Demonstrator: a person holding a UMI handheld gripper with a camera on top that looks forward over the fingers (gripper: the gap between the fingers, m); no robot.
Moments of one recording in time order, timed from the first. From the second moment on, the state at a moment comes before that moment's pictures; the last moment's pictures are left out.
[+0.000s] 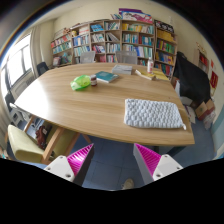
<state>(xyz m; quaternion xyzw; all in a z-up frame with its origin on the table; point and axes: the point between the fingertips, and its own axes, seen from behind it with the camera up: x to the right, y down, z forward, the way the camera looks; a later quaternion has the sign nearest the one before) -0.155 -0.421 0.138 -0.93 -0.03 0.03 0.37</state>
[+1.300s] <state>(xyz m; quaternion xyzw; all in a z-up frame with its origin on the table) -0.068 -0.166 -0.002 -0.94 -0.06 -0.01 0.33</state>
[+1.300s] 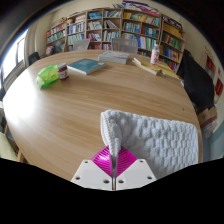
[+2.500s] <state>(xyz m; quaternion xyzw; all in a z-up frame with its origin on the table) 0.213 -0.247 0.142 -0.91 0.11 -0.03 0.39</state>
